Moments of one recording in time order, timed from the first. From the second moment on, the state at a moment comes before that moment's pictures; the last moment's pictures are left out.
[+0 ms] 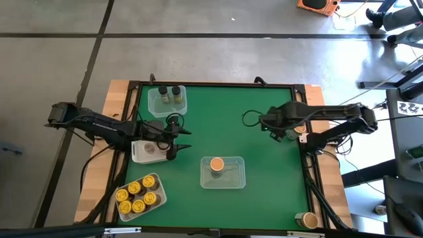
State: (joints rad) left arm 0.01 1.13 0.32 0.40 -0.06 -0.05; right arm -0.06 1.34 1.16 -1.57 0.41 0.57
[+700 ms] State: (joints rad) left arm 0.01 1.13 0.32 0.40 -0.06 -0.03; right arm -0.09 1.26 0.99 -1.57 0.23 0.59
